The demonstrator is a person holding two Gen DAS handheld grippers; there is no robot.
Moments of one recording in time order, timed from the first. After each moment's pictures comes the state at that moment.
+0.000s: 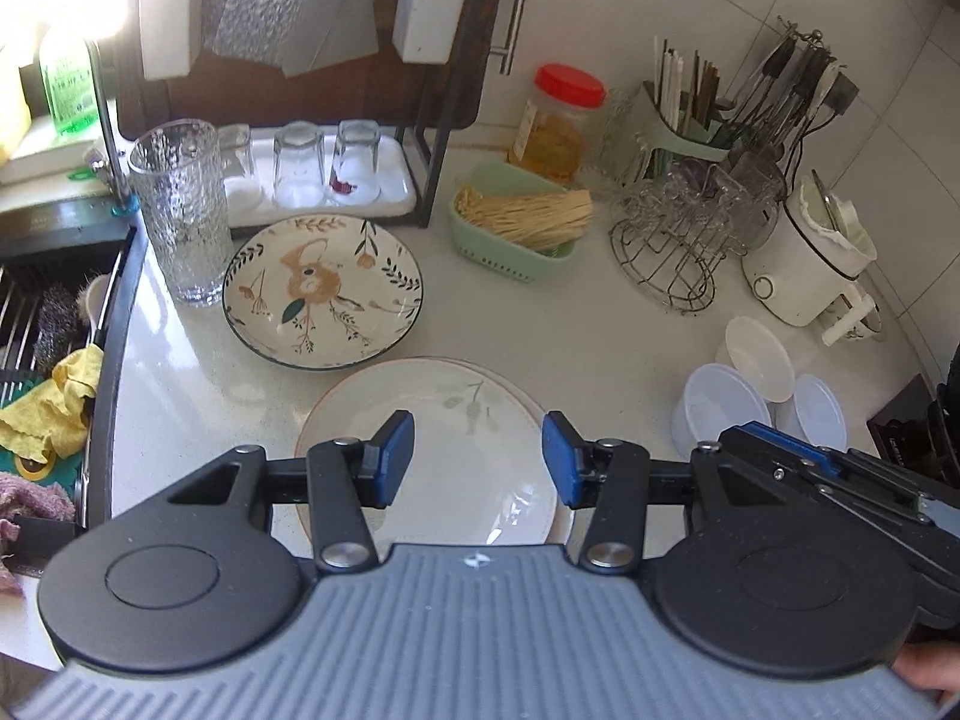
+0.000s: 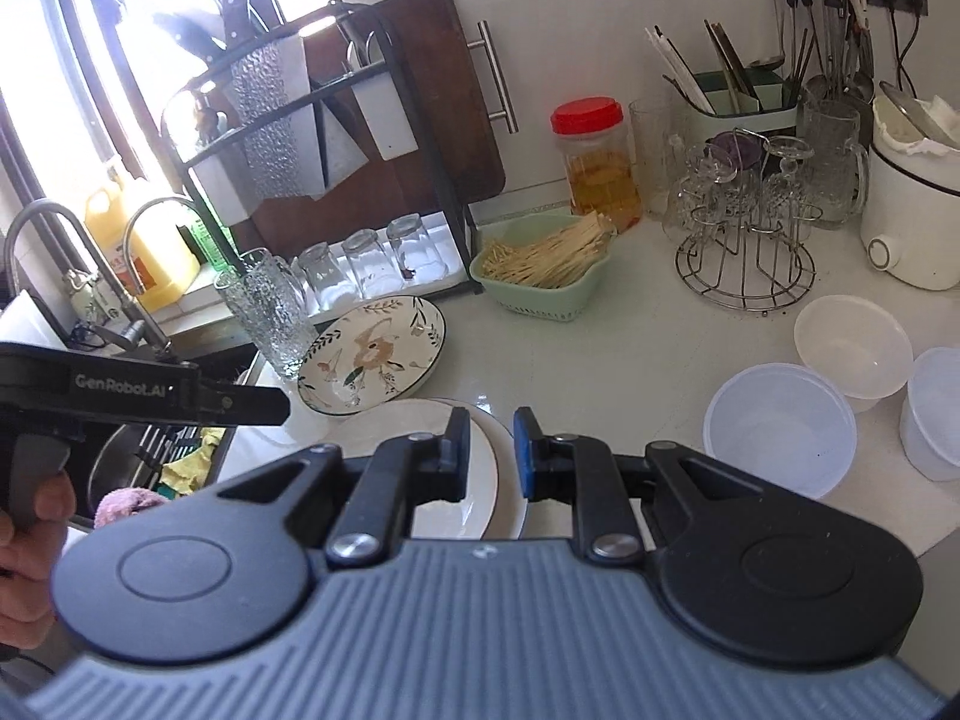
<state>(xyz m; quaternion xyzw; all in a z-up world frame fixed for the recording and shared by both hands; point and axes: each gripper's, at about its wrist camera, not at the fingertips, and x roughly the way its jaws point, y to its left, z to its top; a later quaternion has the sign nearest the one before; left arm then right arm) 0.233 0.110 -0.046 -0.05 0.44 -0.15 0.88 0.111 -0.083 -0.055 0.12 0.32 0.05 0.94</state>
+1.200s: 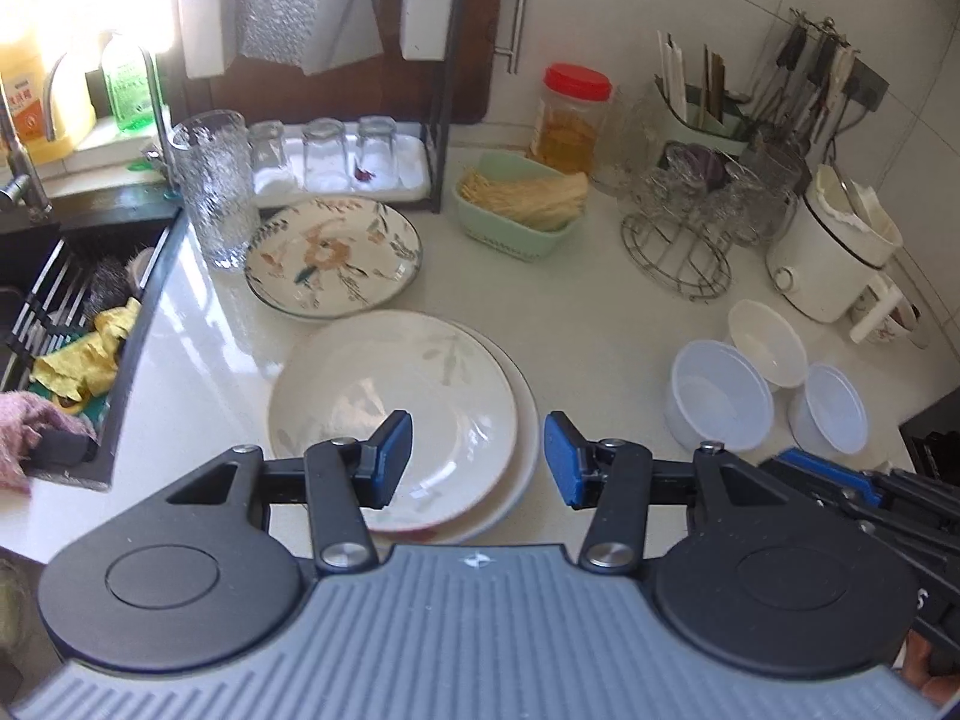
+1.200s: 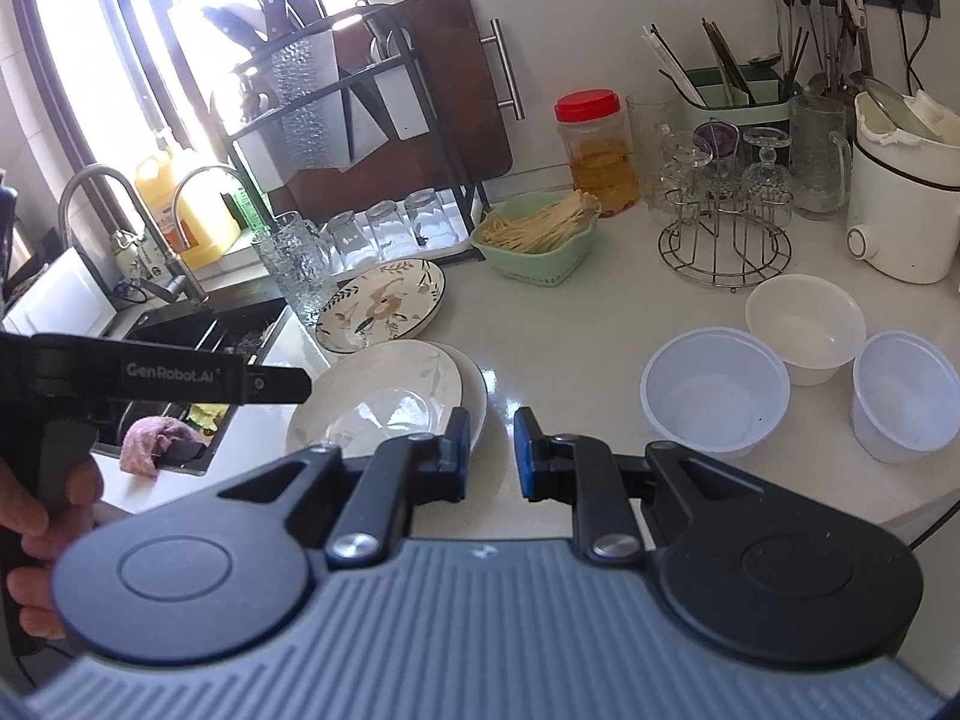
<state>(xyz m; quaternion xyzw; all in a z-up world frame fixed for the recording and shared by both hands) 0.171 0.054 -0.043 -0.04 0.42 -0.07 0.90 0.061 -0.135 -0.053 0.11 0.33 0.10 0.93</state>
